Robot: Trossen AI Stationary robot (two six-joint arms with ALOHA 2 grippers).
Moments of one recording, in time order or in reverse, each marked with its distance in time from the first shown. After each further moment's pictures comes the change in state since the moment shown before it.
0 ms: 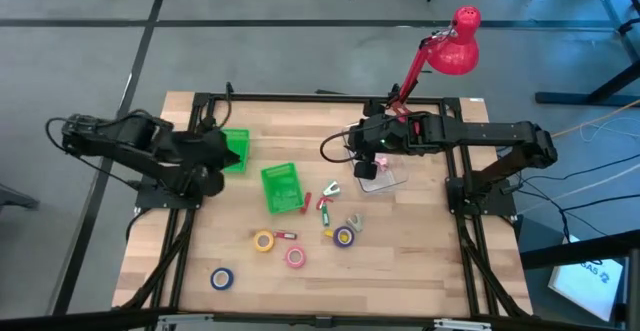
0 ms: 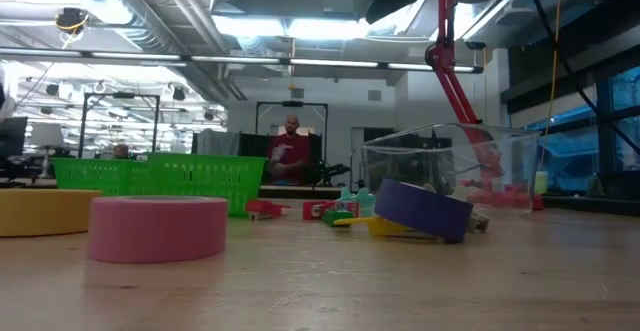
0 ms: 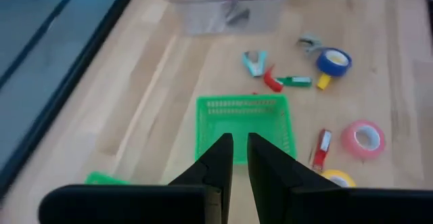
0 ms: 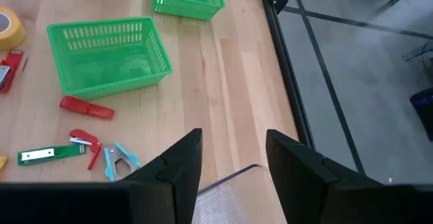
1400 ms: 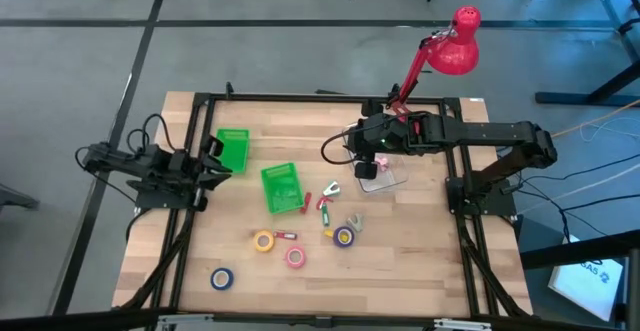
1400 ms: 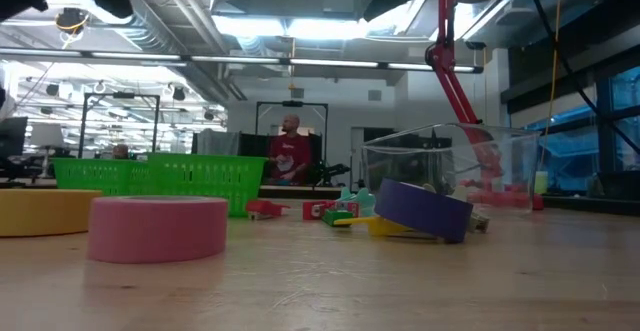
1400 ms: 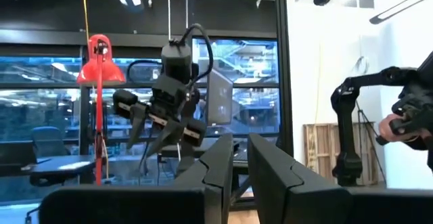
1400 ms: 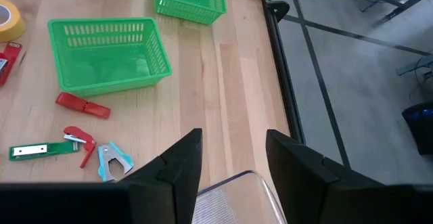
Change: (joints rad) left arm -0.012 -0.829 -1.101 1.532 0.250 0.419; right arm 0.000 0.000 0.000 0.015 -0.003 -0.055
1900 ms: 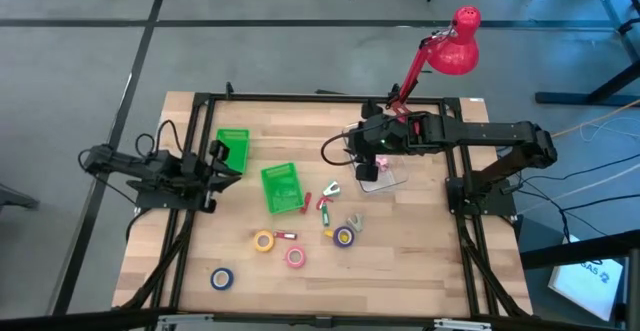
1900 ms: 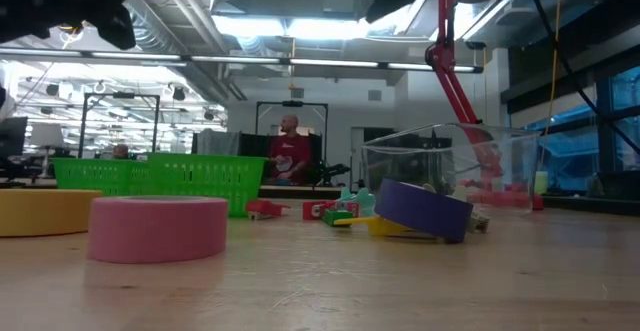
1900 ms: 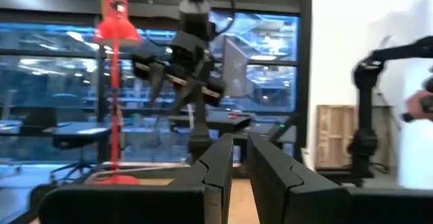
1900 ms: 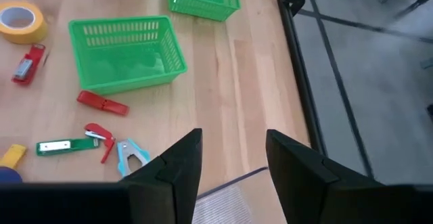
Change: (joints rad) left arm 0.020 -0.024 -0.078 -0.043 -0.064 -0.044; right arm 0.000 0.000 0.000 -0.026 -0.051 0.053
